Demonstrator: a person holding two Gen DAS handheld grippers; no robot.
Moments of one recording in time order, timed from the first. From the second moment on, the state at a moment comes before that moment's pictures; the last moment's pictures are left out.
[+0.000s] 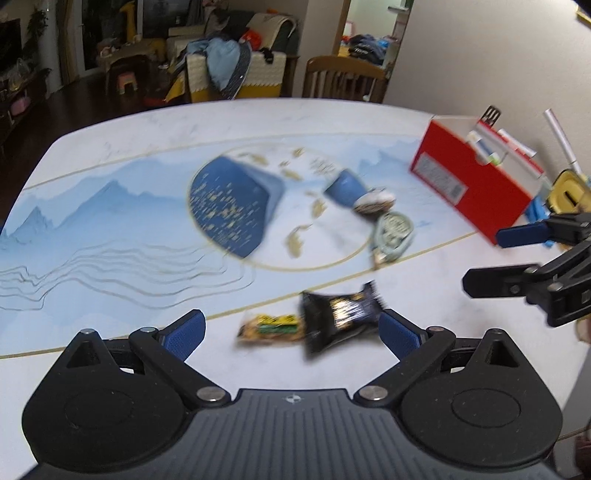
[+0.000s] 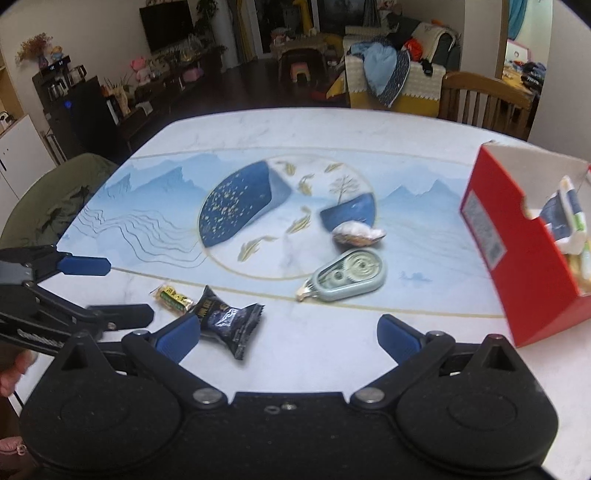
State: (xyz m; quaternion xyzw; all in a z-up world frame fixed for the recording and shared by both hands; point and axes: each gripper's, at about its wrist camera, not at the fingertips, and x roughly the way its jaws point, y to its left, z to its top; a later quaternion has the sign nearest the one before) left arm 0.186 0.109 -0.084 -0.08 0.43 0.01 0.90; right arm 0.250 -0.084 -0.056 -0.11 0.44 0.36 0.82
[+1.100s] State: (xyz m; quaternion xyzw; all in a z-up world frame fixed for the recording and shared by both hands) left arm 0.210 0.119 -0.146 -0.03 0.43 0.01 0.90; right arm 0.263 -0.003 -0.127 -0.10 0.56 0.31 0.76
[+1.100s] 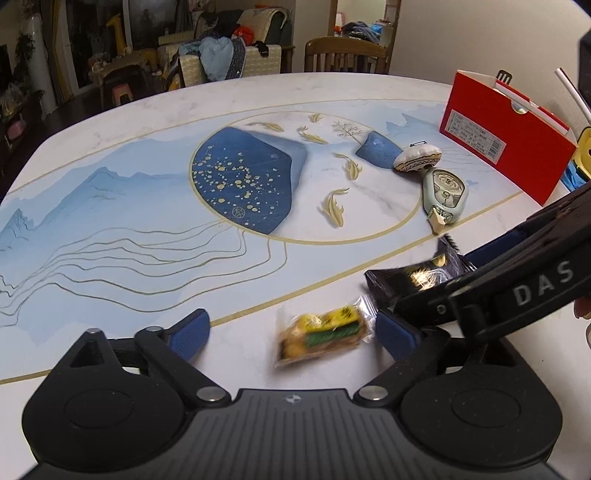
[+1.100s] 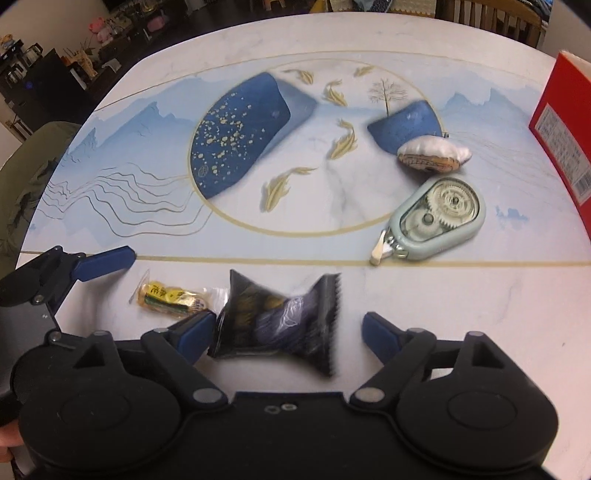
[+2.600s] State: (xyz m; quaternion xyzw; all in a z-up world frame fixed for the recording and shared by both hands) left arm 0.152 0.126 -0.078 -0.11 0.37 -0.04 0.92; right arm 0.210 -0.109 -0.026 -0.09 0.47 0.27 0.84
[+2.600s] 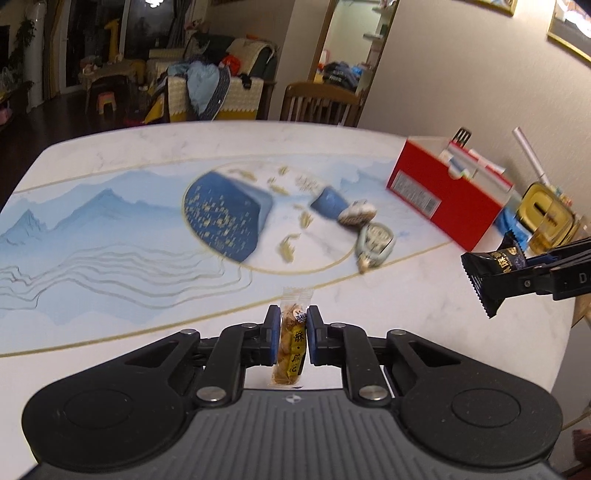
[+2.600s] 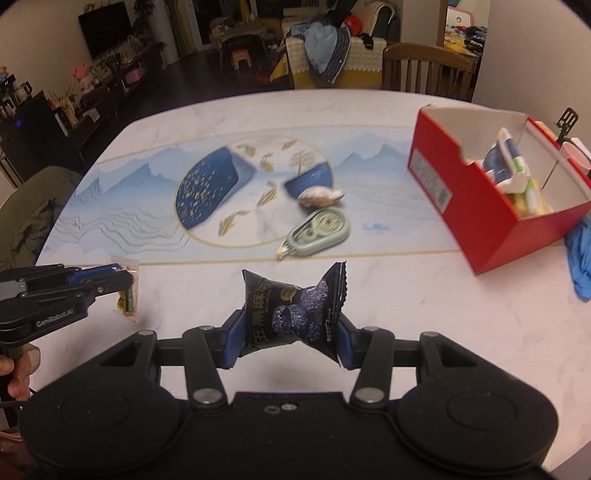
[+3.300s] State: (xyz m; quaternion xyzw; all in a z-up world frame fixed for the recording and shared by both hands) left arm 0.254 0.009 -0.001 -0.10 0.34 -0.10 0.93; right arm 0.328 -0.211 0.004 -0.11 0.46 0.29 0.83
